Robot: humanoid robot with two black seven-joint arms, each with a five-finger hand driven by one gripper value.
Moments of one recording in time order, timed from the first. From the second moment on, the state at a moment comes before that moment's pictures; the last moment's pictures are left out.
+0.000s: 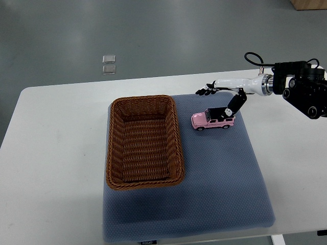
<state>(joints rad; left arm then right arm) 0.02 0.00 -0.06 -0.15 0.12 -0.03 0.00 1.09 -0.31 0.15 0.47 -1.33 0.41 0.61</state>
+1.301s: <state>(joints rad) 0.02 0.00 -0.06 -0.15 0.12 -0.03 0.00 1.05 -0.26 0.01 0.43 -1.33 0.27 0.61</state>
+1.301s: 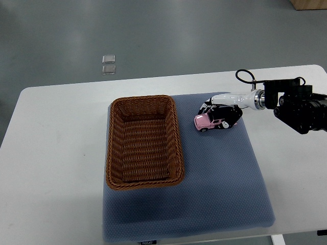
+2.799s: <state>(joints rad) 0.02 0.00 -0.06 -0.15 0.12 -0.03 0.00 1.23 -0.24 0.03 0.57 -1.29 0.30 0.61</state>
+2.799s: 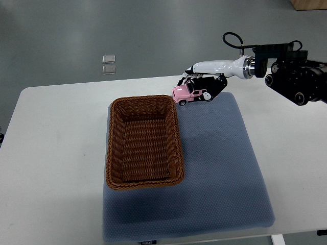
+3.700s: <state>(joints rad) 0.02 0.00 -0.06 -0.15 0.12 -0.03 0.00 1.26 0.00 -0.02 0.56 -1.31 0.32 0.61</state>
